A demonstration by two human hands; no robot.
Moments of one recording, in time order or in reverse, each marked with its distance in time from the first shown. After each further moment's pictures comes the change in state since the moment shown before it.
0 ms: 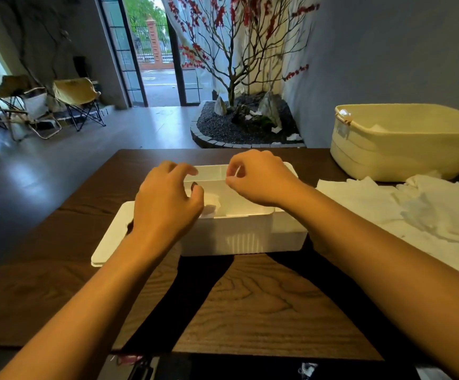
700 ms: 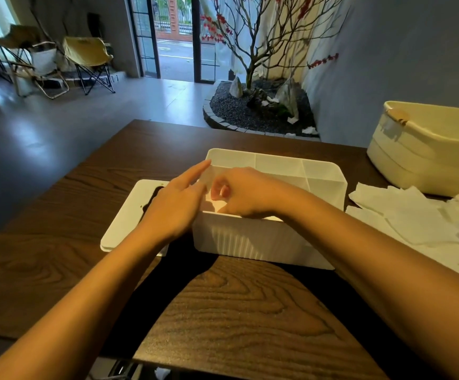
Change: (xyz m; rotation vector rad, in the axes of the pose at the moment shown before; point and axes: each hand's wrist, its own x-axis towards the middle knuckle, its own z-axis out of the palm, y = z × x) left_hand 0.004 -0.071 0.025 -0.541 -0.326 -0.318; right_hand 0.040 -0.041 0.064 -0.060 -0.433 -0.210
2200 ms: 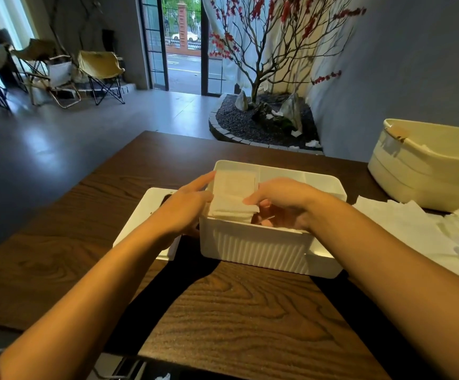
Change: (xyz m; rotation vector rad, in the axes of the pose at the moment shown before) left_hand -0.009 0.021 -0.013 -0.246 -0.209 -0.118; right_hand -0.028 0.012 -0.014 1.008 0.011 0.535
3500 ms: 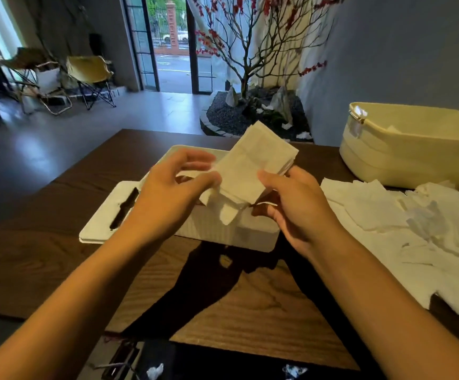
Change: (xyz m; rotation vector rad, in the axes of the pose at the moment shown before) left_hand -0.048 0.038 0.065 -0.022 0.275 0.330; right_hand -0.074 0.057 -0.030 0.588 0.183 -0.474
